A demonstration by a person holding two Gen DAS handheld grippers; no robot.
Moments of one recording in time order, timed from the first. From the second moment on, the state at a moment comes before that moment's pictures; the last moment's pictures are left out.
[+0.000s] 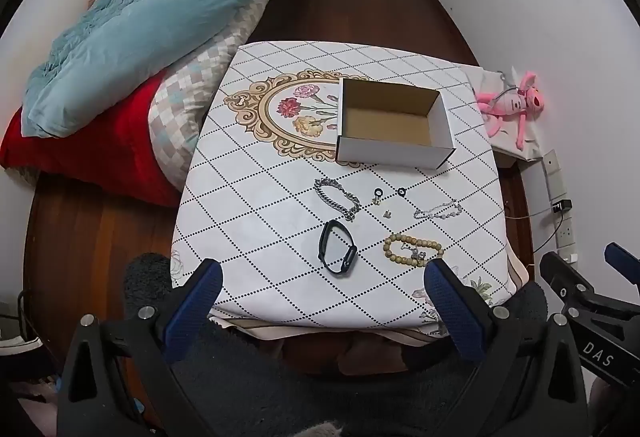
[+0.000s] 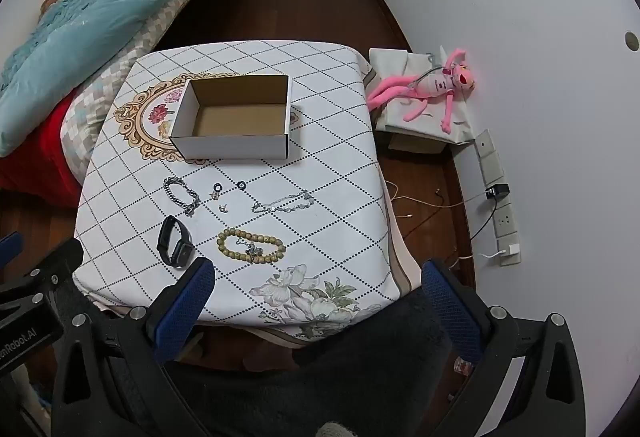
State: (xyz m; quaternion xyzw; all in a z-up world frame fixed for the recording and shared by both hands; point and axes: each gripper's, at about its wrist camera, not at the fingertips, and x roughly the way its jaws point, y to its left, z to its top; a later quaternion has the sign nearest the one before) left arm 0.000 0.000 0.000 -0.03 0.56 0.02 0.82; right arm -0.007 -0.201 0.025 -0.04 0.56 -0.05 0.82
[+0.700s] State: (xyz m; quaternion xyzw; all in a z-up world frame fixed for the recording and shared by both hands) left arm -0.001 -0.004 0.003 -0.02 0.56 0.02 0.83; right arm -0.009 -0.206 0.032 -0.04 0.56 -0.05 0.83
